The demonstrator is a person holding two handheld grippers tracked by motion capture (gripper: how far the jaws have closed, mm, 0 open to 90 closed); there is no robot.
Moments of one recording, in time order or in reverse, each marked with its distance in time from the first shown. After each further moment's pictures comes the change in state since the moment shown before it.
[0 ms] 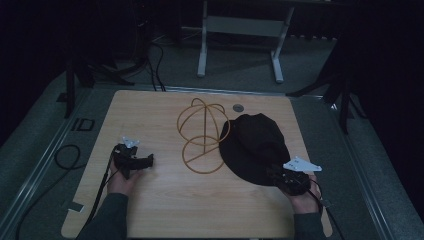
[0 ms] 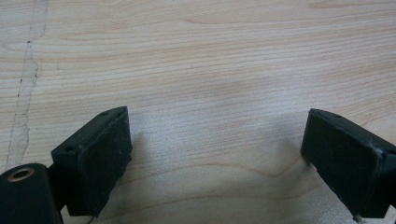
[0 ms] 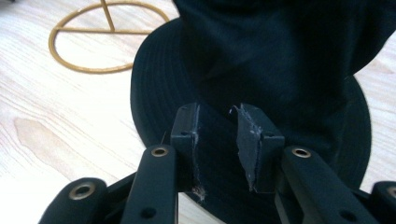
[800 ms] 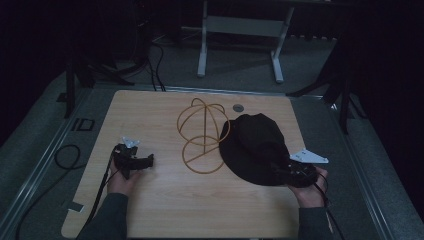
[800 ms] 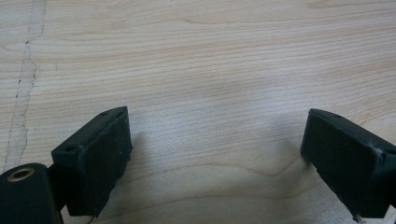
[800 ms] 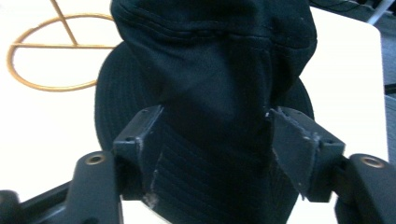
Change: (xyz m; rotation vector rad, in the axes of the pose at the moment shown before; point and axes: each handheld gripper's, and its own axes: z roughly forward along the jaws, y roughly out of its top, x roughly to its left) left arm 0.000 0.000 0.000 0.001 -0.003 0.003; right arm -0.015 0.018 -0.008 0.018 -0.101 0.019
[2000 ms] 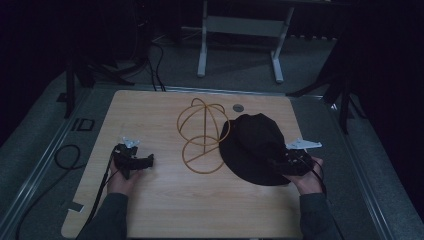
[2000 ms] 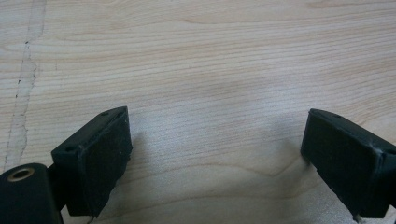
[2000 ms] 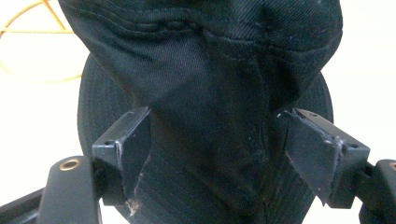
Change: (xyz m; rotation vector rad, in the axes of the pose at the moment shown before) left arm 0.000 0.000 0.000 -0.002 0.000 -0.002; right arm -0.025 0.013 0.034 0.107 0.087 0.008
